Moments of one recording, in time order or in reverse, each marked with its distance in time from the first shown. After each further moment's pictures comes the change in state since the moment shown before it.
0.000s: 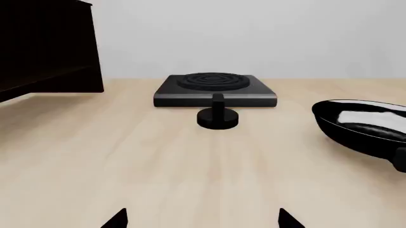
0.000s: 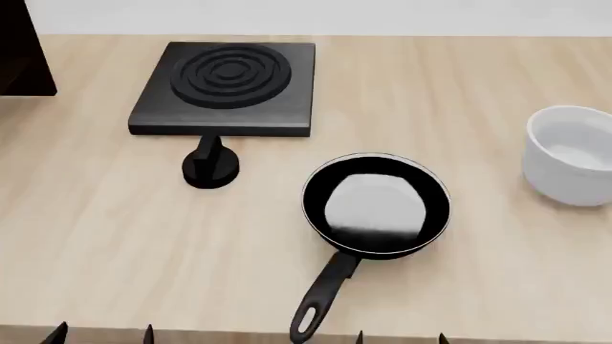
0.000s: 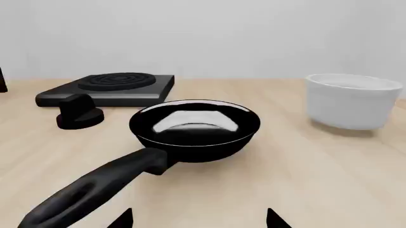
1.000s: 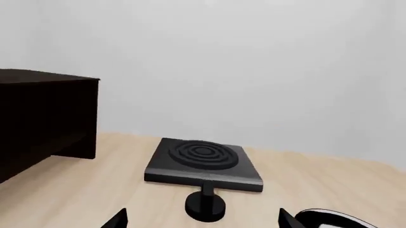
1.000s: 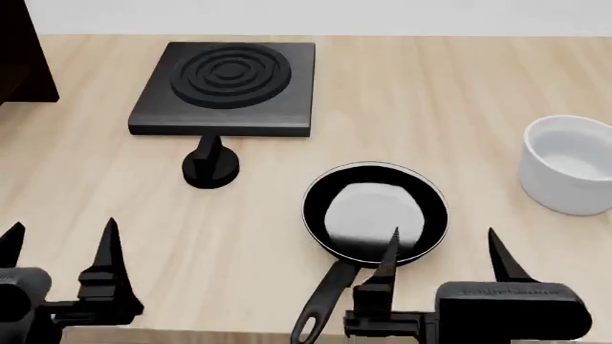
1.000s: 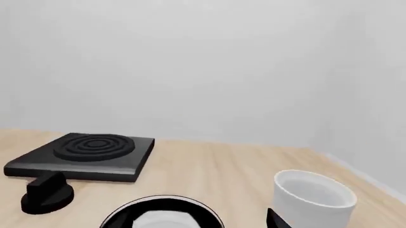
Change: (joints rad) left arm -0.165 -0.111 0.018 0.433 -0.258 -0.409 -0.117; right arm 0.176 0.157 -0.045 -0.378 0.070 0.377 0.108
